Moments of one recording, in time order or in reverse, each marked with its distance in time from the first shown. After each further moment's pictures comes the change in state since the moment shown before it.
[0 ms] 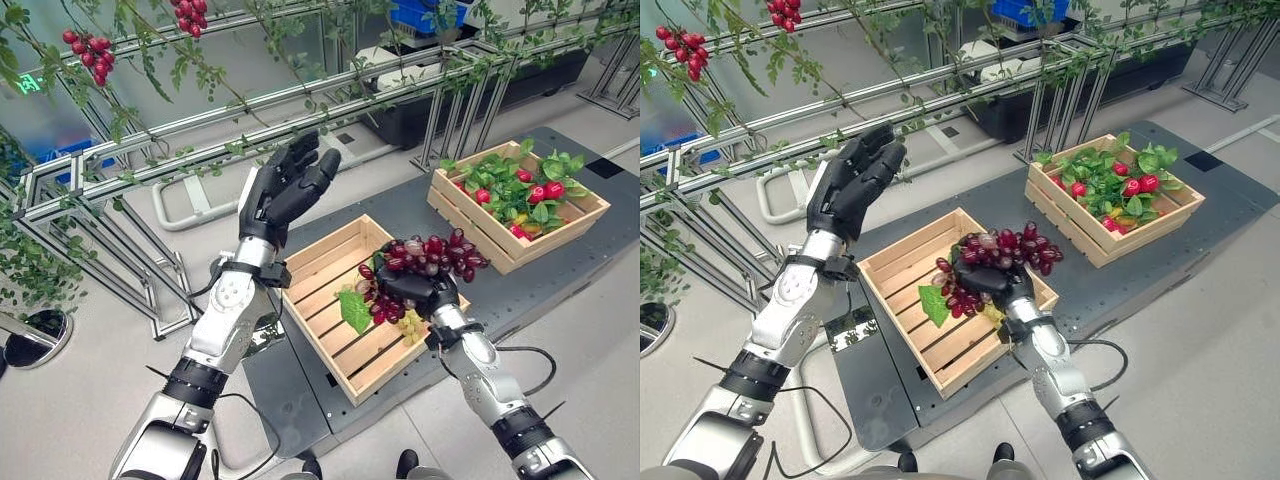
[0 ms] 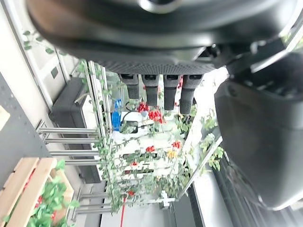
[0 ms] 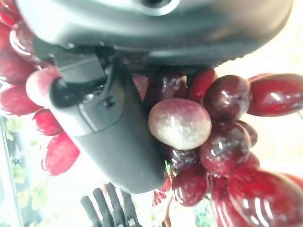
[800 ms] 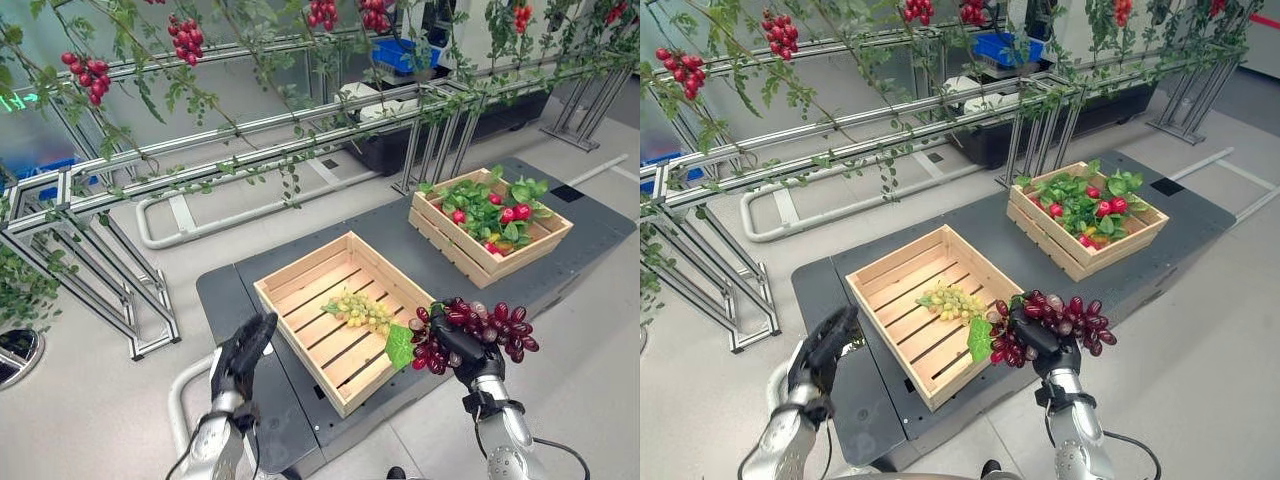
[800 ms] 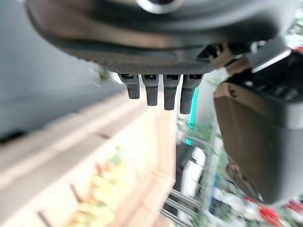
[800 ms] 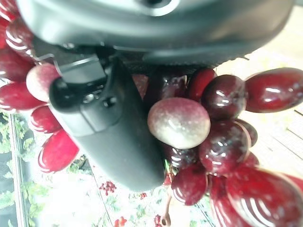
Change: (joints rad) left arm 0.631 -0.173 0.112 0.303 -0.001 -0.071 -0.049; right arm 0.356 0.092 -0.191 0.003 0.157 -0.085 0.087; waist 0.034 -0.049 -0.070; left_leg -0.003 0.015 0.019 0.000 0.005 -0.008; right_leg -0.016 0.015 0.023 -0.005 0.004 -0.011
